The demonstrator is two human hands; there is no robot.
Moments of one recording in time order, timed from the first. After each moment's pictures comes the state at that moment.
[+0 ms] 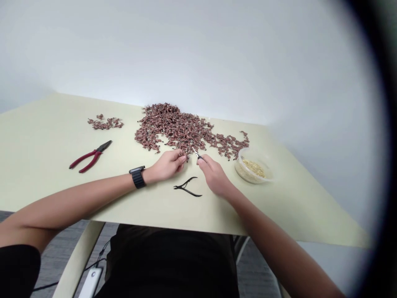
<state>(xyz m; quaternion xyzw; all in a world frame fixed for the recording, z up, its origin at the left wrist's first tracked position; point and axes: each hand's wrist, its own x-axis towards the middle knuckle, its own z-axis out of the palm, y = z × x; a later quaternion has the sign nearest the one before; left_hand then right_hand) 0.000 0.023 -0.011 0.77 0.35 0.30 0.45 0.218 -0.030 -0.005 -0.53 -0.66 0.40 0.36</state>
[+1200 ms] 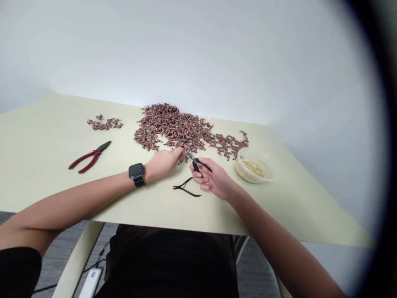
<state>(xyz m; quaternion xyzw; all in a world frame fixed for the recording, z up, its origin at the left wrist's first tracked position) -0.007 0.032 -0.007 0.89 0.39 0.21 0.08 0.216 -0.031 0.009 -0.40 -0.41 0.77 0.29</state>
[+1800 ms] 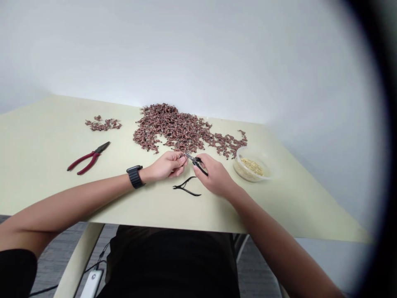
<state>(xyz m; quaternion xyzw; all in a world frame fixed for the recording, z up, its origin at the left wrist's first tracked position) 0.000 0.022 -0.008 0.67 0.25 0.27 0.65 0.228 -0.032 -0.005 -0.49 -0.82 0.12 0.26</state>
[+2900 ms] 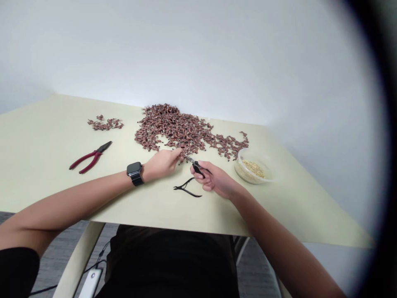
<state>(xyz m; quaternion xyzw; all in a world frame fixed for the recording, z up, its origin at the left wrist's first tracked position) -0.014 0.034 -0.004 0.89 0.36 0.23 0.16 0.221 -0.034 0.011 -0.43 -0.51 0.70 0.26</state>
